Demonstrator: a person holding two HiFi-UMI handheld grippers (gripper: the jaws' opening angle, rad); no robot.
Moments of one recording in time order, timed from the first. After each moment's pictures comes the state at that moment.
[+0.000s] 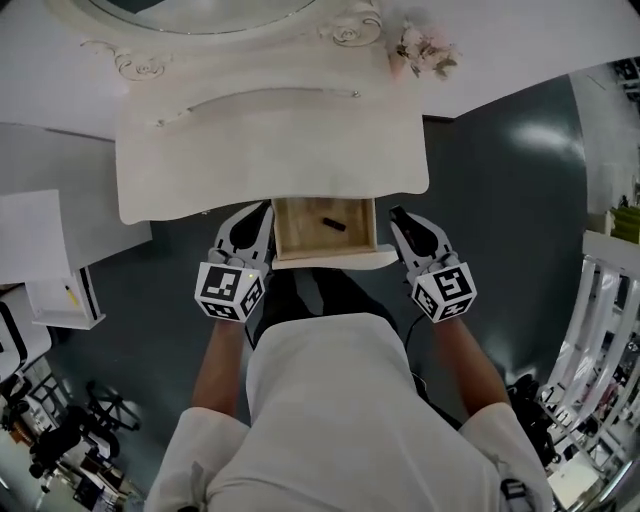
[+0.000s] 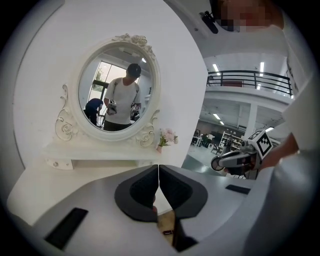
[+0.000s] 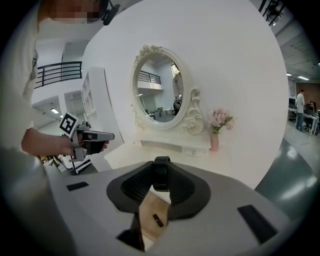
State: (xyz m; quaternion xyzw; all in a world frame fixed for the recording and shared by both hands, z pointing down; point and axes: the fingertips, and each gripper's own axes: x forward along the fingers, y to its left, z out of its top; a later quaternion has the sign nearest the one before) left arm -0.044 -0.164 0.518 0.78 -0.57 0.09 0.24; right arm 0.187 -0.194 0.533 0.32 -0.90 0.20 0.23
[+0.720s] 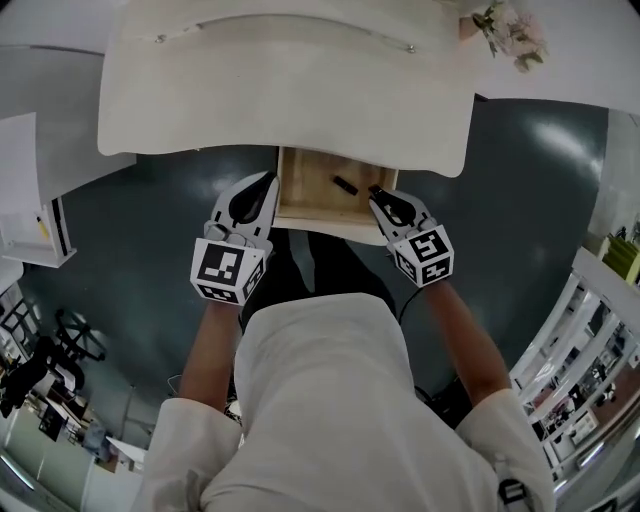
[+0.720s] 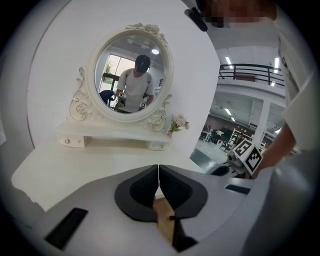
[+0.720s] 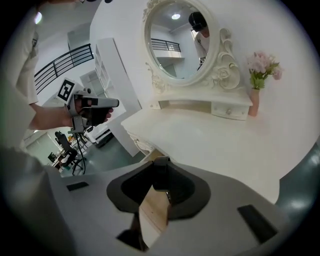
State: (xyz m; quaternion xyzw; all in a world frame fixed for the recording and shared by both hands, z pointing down) left arm -0.057 -0.139 0.589 0.74 -0.60 0.12 0.28; right arm 0.134 -0.159 0.684 0.16 -0.89 0.23 0.36
